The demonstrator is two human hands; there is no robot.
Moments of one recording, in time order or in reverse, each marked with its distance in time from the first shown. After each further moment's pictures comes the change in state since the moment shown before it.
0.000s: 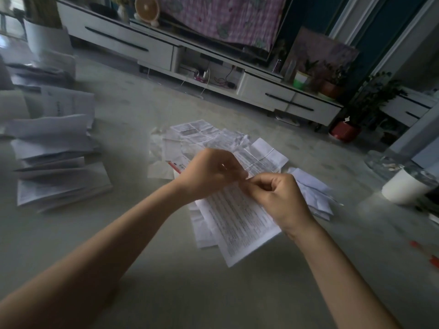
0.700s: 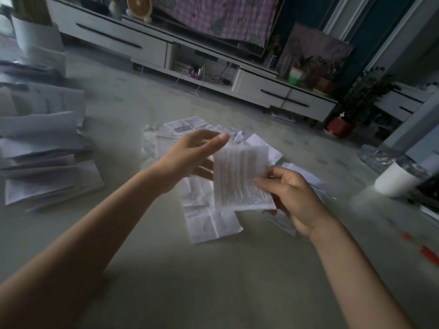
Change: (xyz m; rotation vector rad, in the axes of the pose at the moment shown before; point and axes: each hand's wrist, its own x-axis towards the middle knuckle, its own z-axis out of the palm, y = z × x) left_hand 0.000 0.003 -0.020 -0.453 -0.092 -0.228; right_hand -0.005 0.000 -0.025 0.258 -0.073 0.279
